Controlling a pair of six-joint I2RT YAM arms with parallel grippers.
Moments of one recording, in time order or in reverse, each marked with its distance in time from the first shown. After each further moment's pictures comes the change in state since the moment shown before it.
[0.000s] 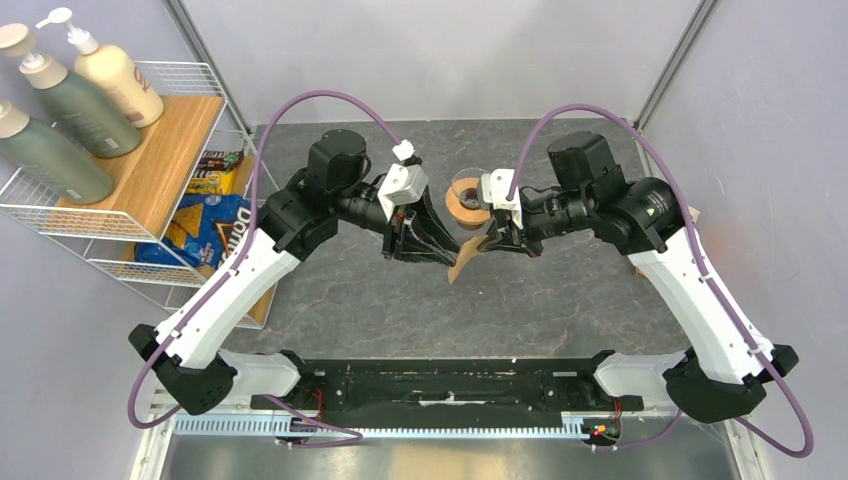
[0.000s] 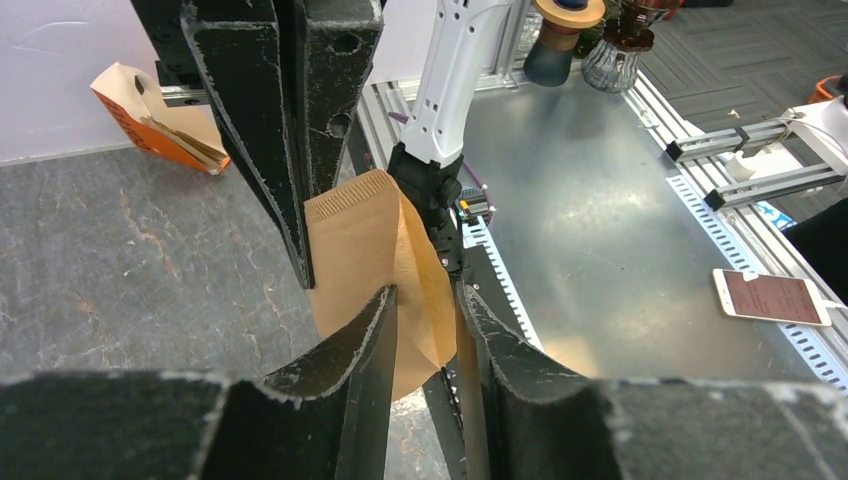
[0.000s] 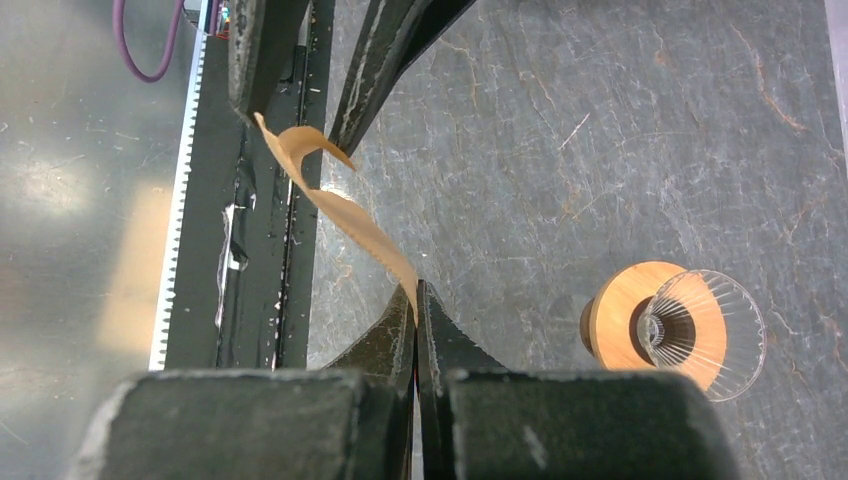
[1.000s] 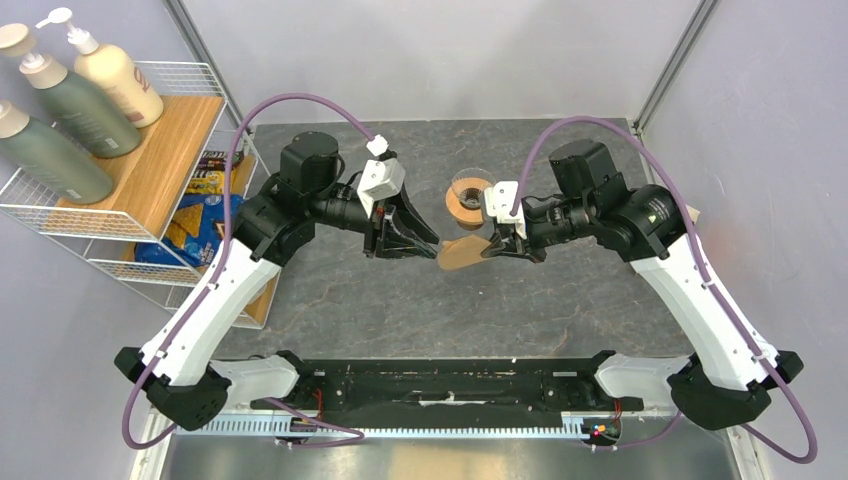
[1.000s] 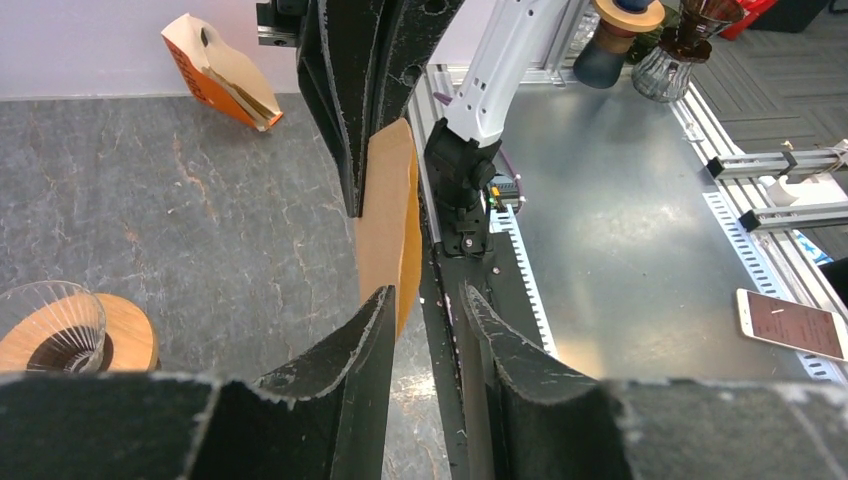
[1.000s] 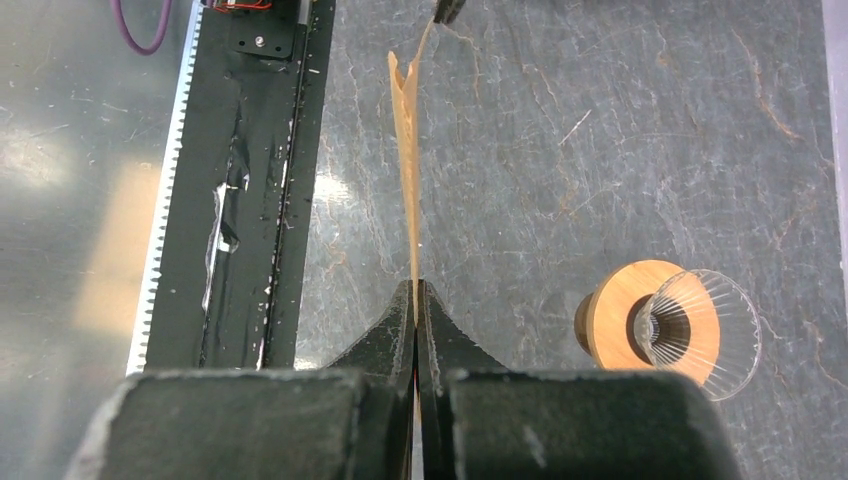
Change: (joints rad) left arm 0.090 -0.085 -0.029 -0.068 -0.055 -0.019; right arm 0.000 -0.040 -0.058 0.003 0.005 -0.066
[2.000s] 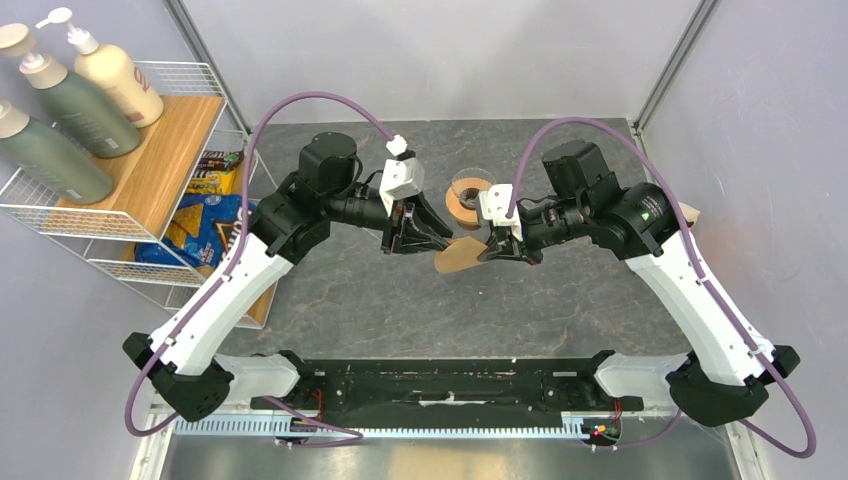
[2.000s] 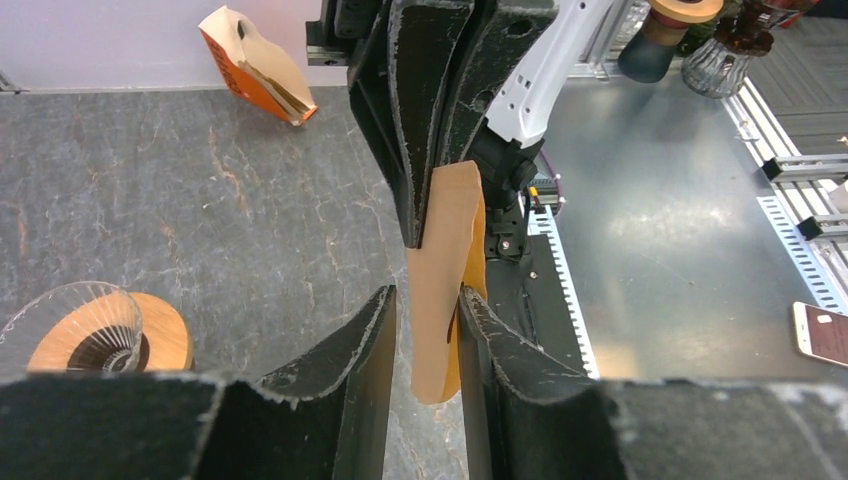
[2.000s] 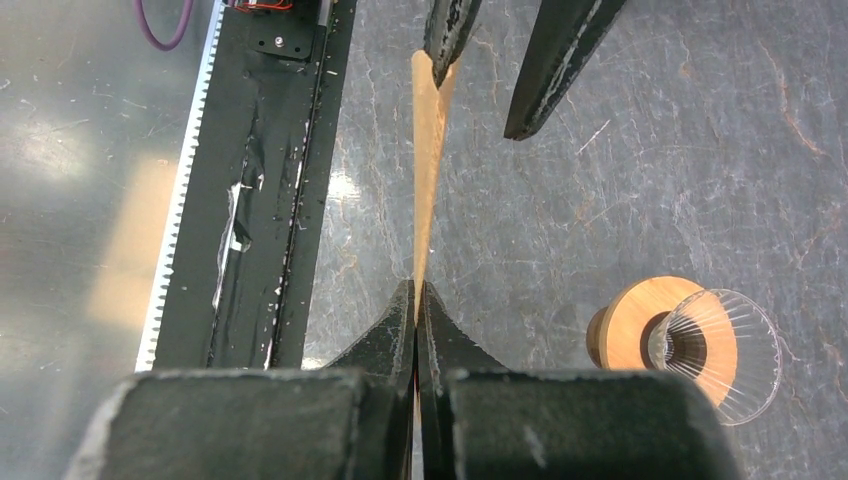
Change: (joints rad) left arm -0.062 0.048 -0.004 0.063 -0.116 0.003; right arm 0.018 0.019 0.000 -0.011 -0.021 -0.016
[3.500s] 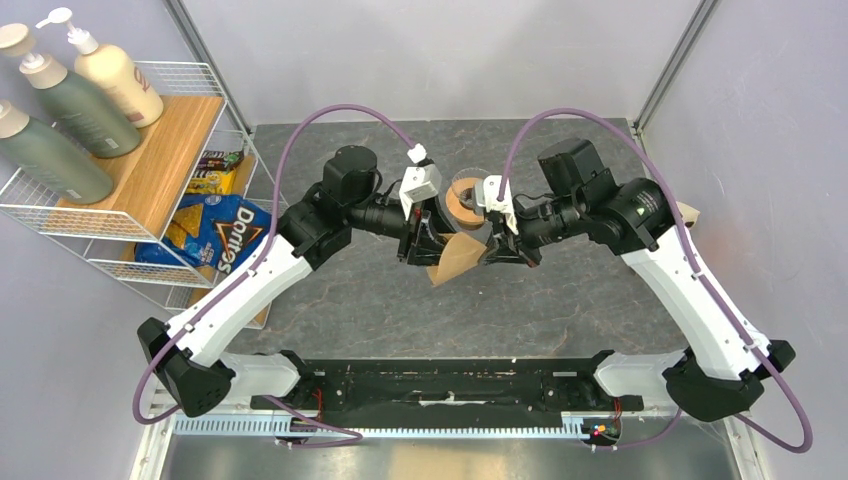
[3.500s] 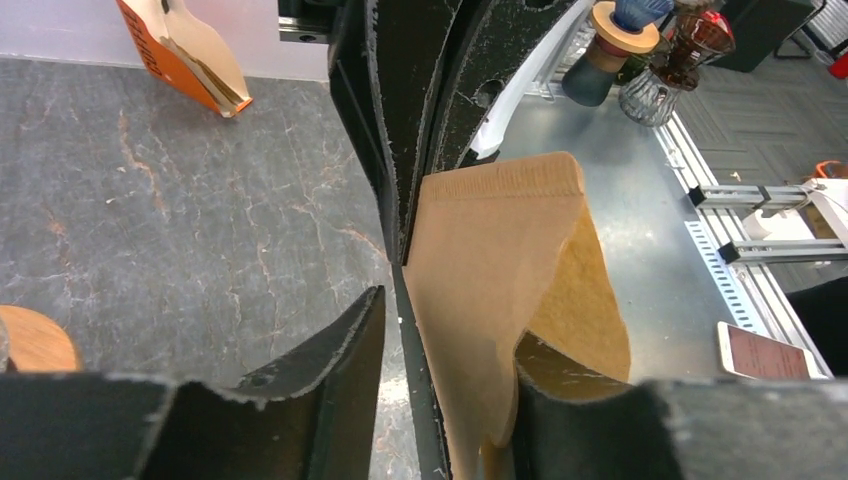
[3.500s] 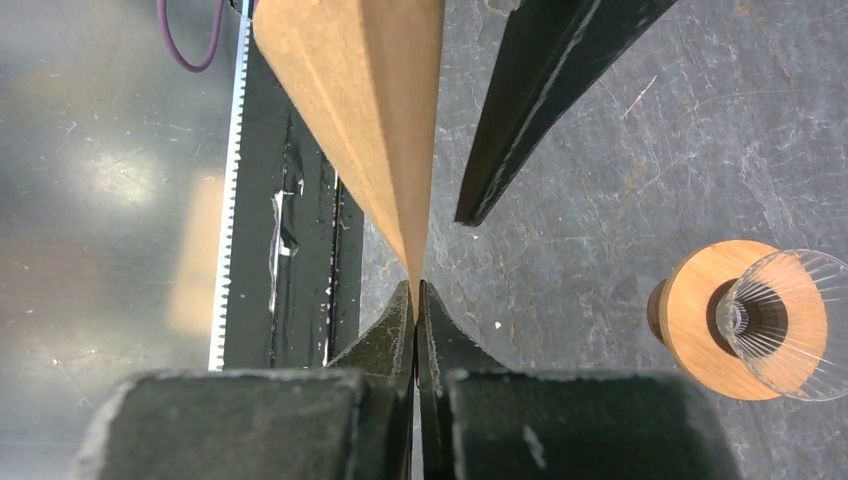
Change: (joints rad) left arm -0.035 0.023 -0.149 0.217 0.036 -0.190; right arm 0.000 0.023 0.021 -0.040 0.016 0.138
